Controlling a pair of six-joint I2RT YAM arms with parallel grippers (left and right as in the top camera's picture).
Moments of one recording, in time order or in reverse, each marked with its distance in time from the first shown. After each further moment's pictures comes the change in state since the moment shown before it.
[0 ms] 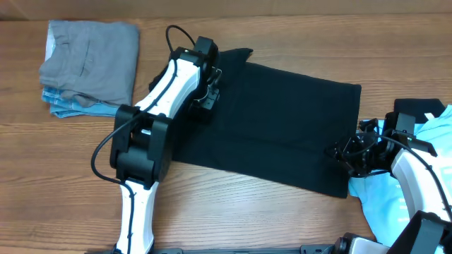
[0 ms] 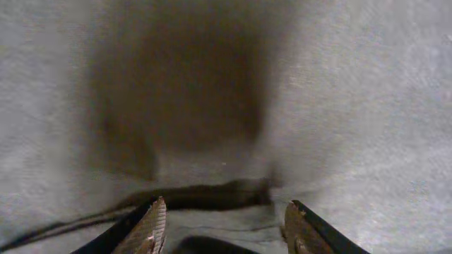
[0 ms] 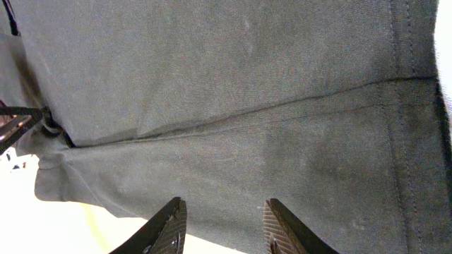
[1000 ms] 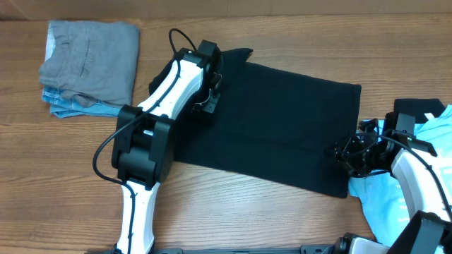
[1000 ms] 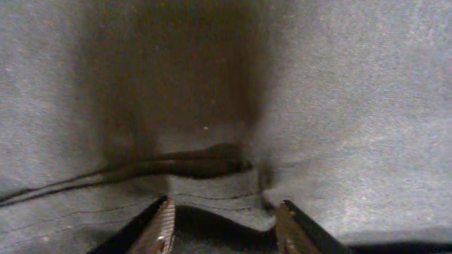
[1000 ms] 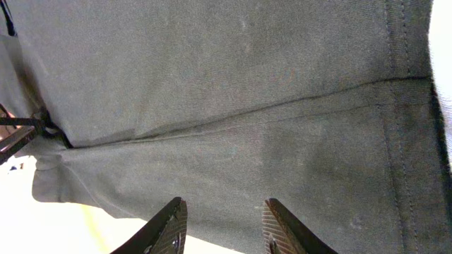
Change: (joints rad) left arm -0.017 0.000 -0.001 -0.060 0.004 -0.069; right arm 0.000 0.000 0.000 -0.001 0.007 0.000
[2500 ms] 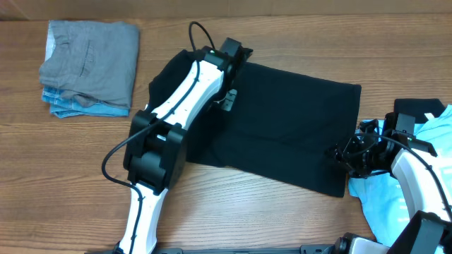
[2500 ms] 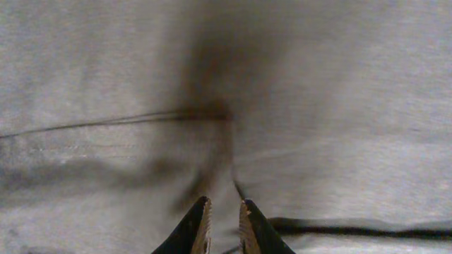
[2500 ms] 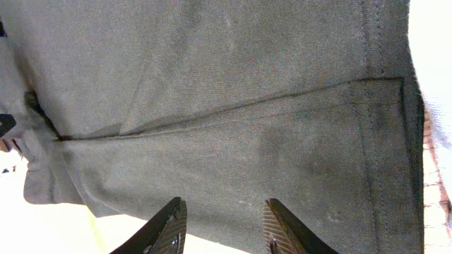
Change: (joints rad) left arm -0.114 0.002 0.100 -0.045 -0.101 -0.109; right arm 0.000 0.000 0.000 -0.007 0.018 0.000
